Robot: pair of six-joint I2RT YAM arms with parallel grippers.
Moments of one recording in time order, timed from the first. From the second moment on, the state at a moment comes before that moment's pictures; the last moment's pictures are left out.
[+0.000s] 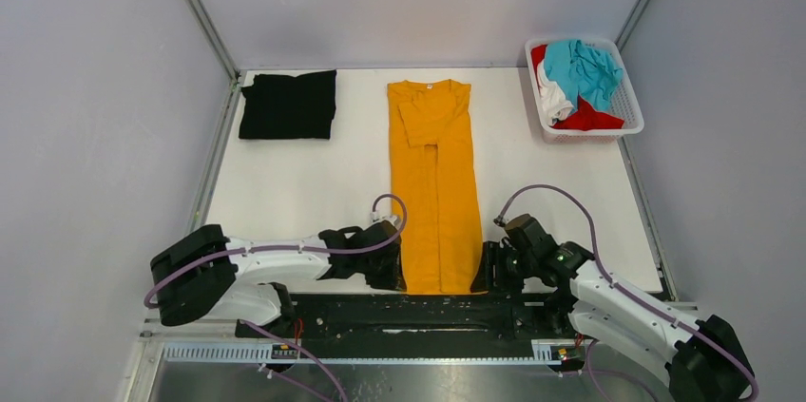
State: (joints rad) left arm -1.11 1.30 0.52 -0.25 0.10 -1.05; right arm 0.66 0.75 0.28 -0.58 -0.37 0.75
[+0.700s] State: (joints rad) left arm -1.13 1.18 0.53 -0.30 0.10 -1.05; right arm 0.66 0.57 0.22 -0.51 -0.49 0.78
